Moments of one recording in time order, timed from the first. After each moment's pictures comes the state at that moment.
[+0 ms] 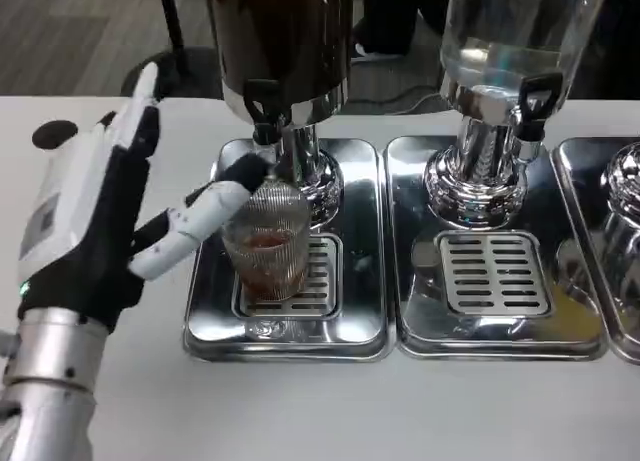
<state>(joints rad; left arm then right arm) 0.12 0.30 0.01 -0.44 0.50 0.08 -0.01 0.61 -0.17 -0.25 -0.20 -0.49 -0.48 -0.40</state>
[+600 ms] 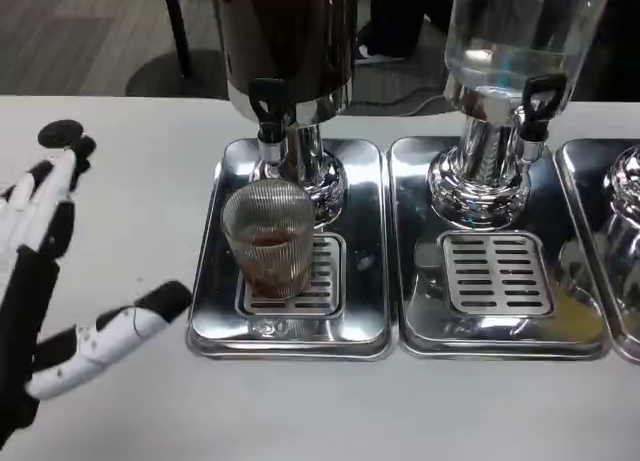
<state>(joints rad) 0.48 0.43 0.25 -0.43 0.50 -0.28 0.03 0.59 -0.13 -0.22 -0.21 -0.50 -0.48 -0.40</state>
